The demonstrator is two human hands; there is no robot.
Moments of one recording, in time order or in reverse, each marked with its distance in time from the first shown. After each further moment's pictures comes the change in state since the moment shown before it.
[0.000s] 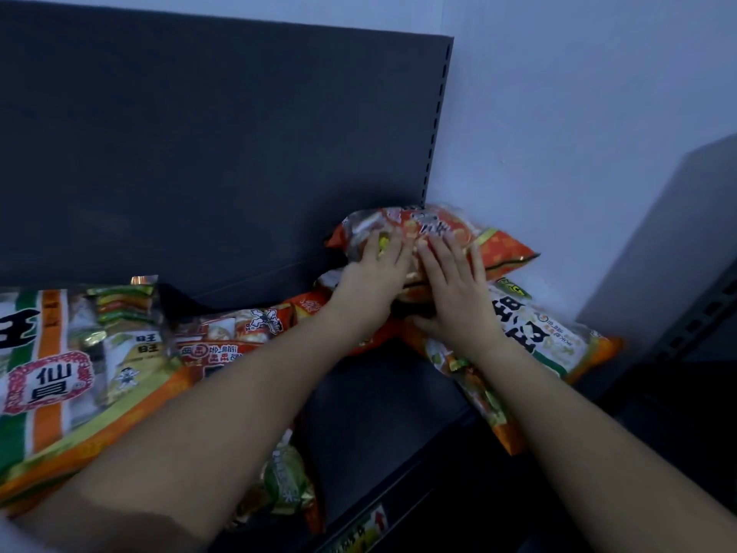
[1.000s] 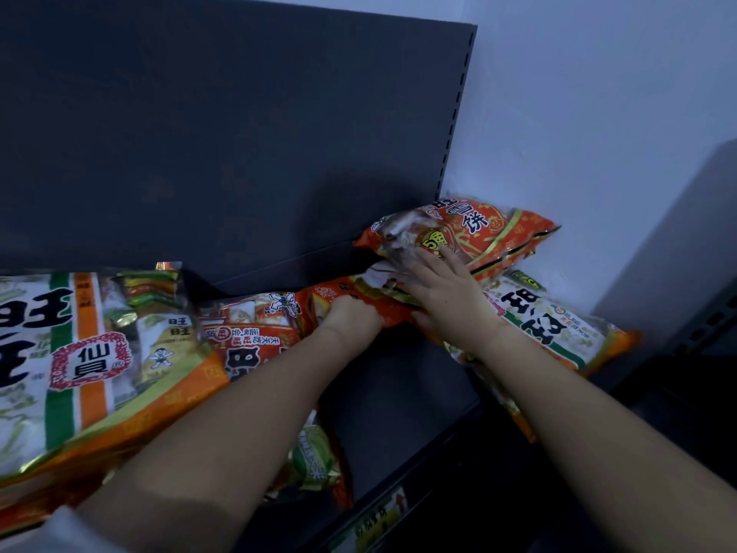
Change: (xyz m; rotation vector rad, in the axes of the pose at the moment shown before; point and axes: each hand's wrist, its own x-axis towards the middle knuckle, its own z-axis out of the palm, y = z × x) left_hand -0.033 -0.024 0.050 0.214 -0.301 0.117; right_hand 0.011 -0.028 -0.001 -0.011 -0.095 -0.303
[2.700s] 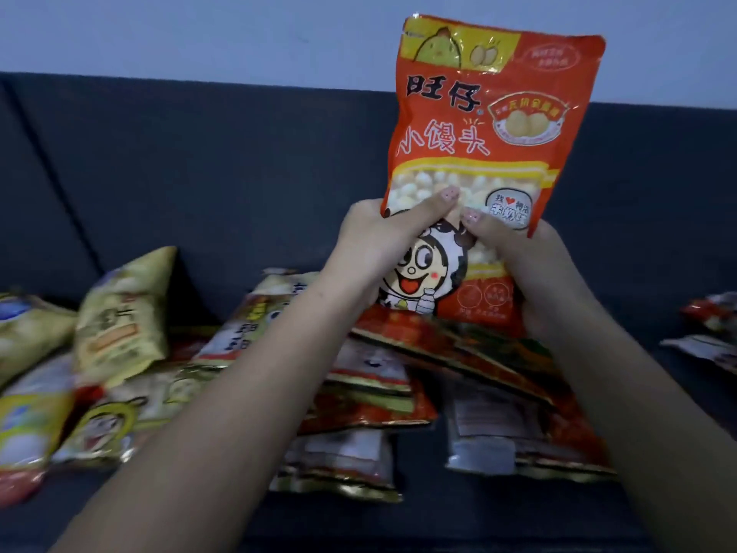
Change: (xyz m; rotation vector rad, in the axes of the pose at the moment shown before) left_hand -0.434 -0.201 -0.039 -1.805 0.843 -0.719; right_hand 0.160 -0.347 -0.274 2.073 -0.033 0.373
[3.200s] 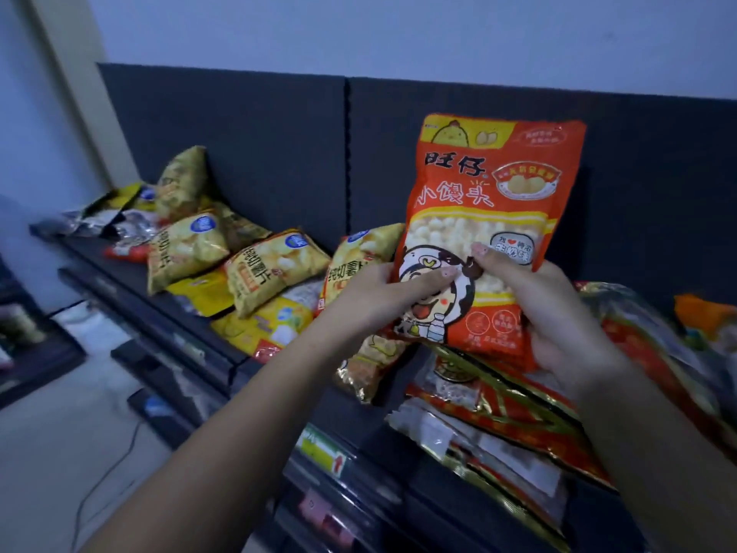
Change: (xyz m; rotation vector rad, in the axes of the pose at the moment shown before) left_hand -0.107 -0.025 -0.164 0.167 0.372 -0.222; right_hand -0.004 0.046 0.169 0.133 -0.467 0.285
